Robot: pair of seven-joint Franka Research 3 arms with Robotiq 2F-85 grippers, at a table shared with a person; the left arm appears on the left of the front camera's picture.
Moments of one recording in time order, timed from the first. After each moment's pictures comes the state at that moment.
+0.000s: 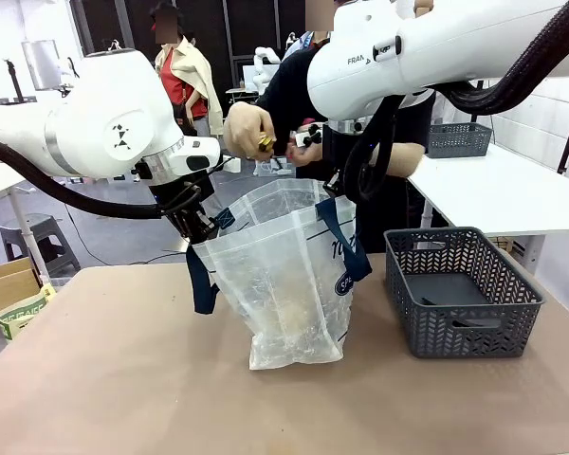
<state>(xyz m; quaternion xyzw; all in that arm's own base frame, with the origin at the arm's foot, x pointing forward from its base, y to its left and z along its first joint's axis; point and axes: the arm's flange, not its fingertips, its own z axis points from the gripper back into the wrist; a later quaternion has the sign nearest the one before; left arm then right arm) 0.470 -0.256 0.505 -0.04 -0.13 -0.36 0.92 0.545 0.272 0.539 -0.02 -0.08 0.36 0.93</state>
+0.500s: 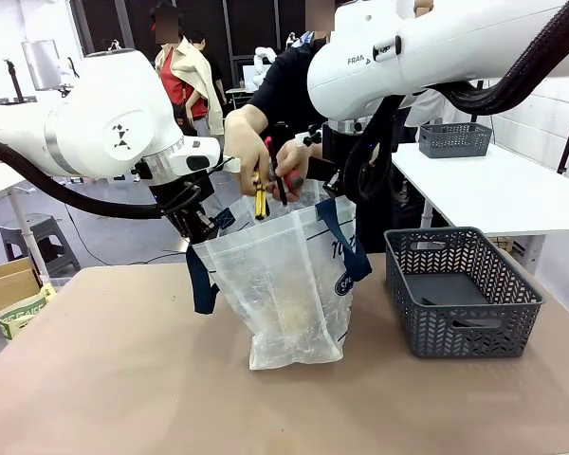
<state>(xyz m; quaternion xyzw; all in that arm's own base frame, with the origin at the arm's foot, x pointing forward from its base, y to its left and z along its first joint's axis) 0.470 -0.256 0.505 -0.04 -0.13 -0.36 0.92 0.545 0.272 0.539 -0.02 -0.08 0.36 0.93</state>
